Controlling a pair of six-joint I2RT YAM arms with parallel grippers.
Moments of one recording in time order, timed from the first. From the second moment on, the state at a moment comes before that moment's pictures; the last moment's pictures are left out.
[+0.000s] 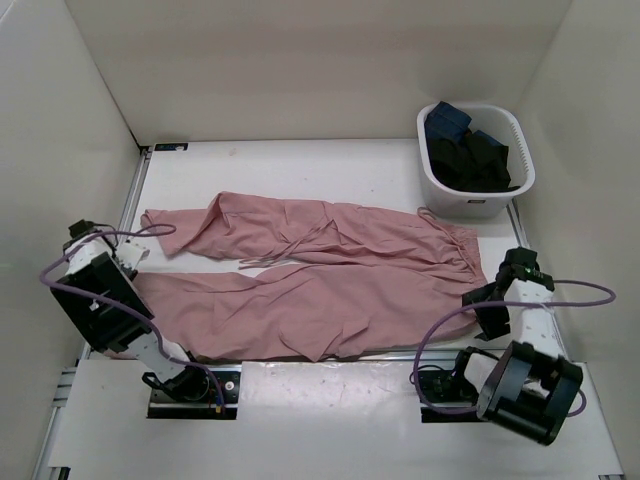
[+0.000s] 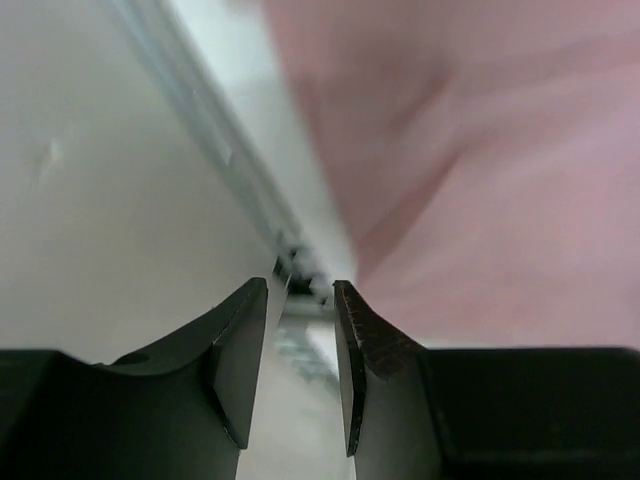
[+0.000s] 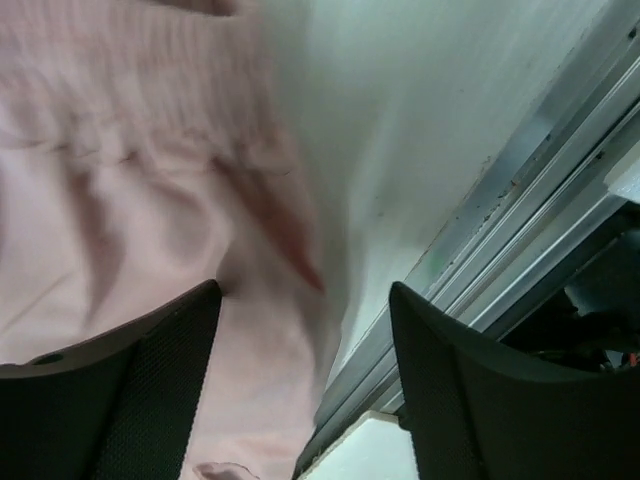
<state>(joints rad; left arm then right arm) 0.71 1.61 1.03 -0.79 -0.21 1.09 -0.37 1.02 0.61 -0.98 0.06 0.82</state>
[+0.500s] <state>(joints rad) 0.59 1.75 1.11 -0.77 -0.16 0.79 -0.50 1.00 0.55 -1.06 0.06 0.85</state>
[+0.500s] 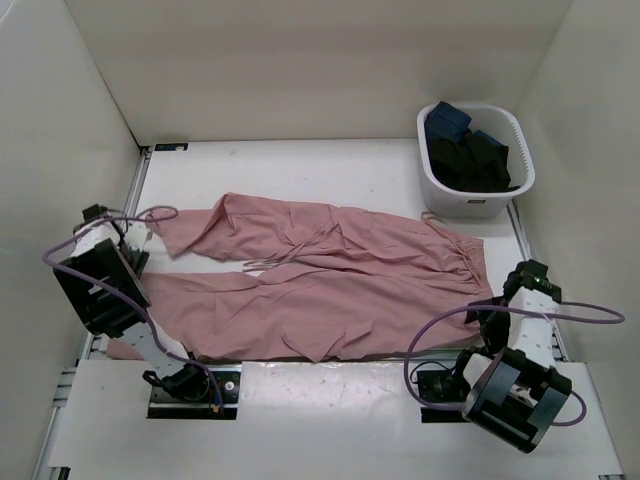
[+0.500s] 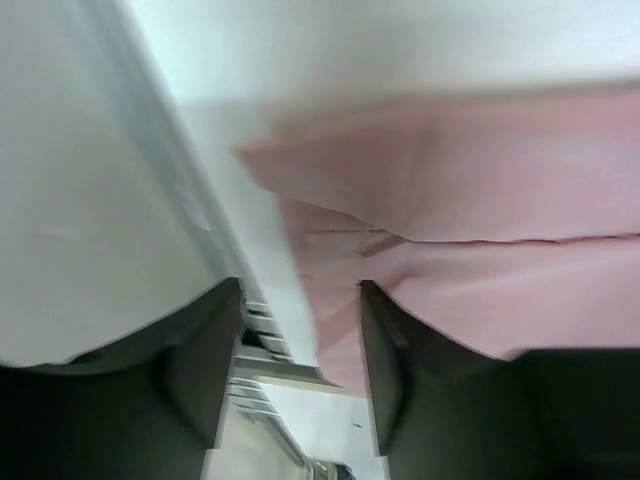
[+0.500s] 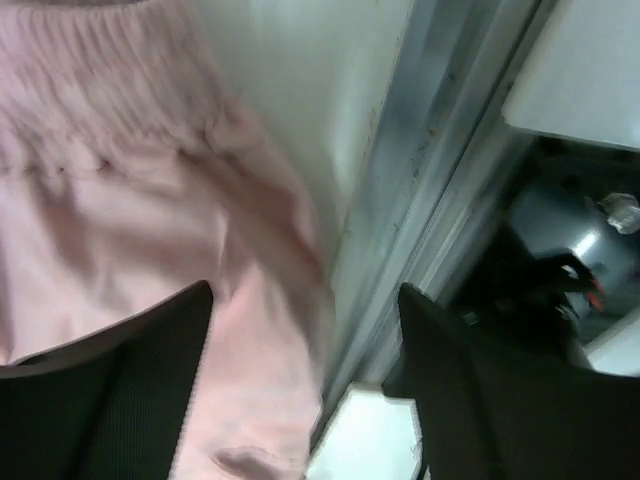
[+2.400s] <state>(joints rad) 0.19 1.89 1.54 -0.77 -0.37 0.71 -0.14 1.80 1.36 -0.82 0.36 0.79</state>
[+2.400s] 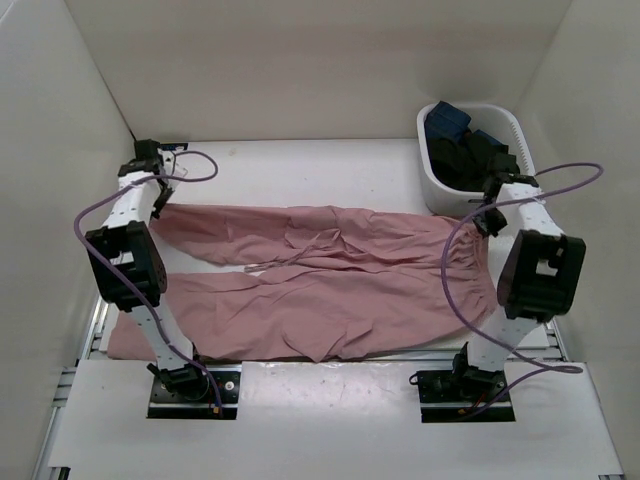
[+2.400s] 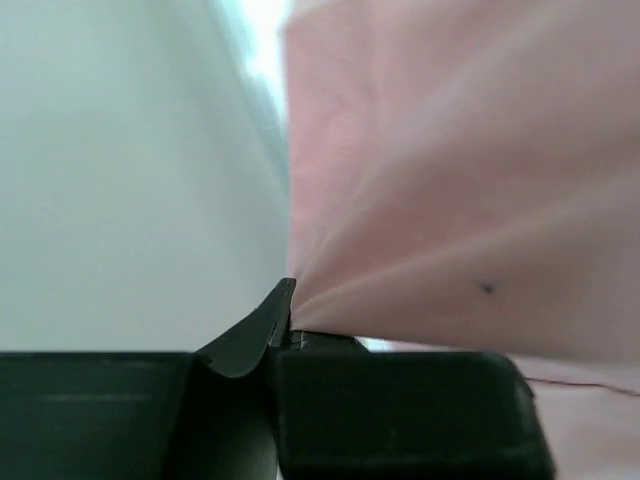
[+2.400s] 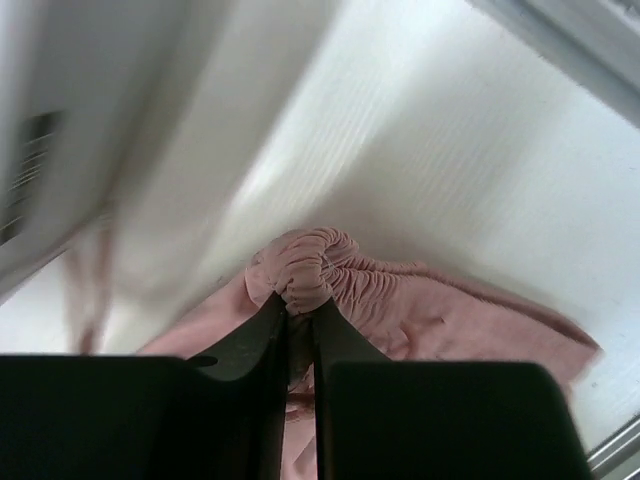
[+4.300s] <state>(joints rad) 0.61 1.29 1.03 -0.84 -0.18 1.04 -0.13 0.79 0.84 -1.04 0.11 0.78</state>
